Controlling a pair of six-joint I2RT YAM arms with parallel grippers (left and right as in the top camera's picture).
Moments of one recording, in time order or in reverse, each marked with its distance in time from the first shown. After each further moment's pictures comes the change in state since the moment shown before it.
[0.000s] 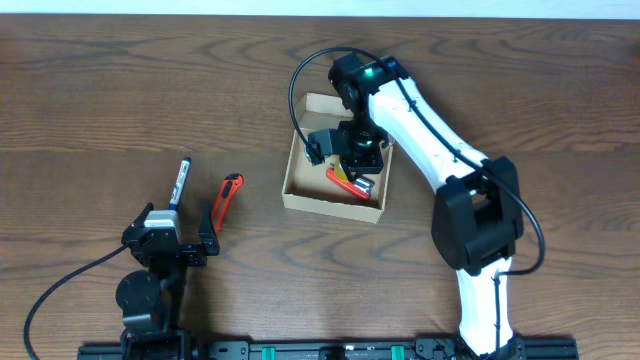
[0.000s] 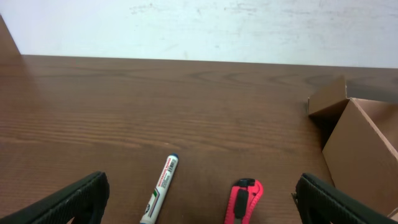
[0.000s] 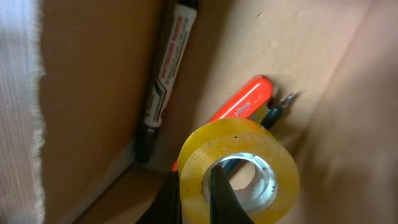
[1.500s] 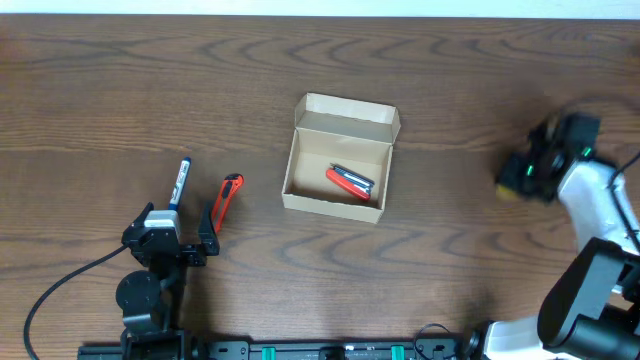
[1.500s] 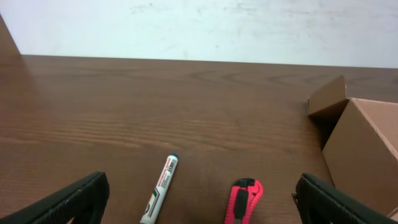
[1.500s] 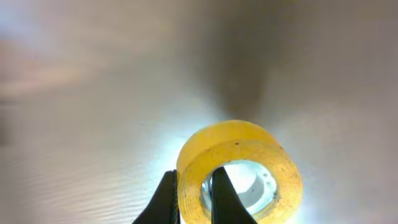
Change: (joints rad) left arm 0.000 0.000 0.000 0.000 0.000 0.000; right arm -0.821 -0.554 -0.757 0.662 -0.058 1.174
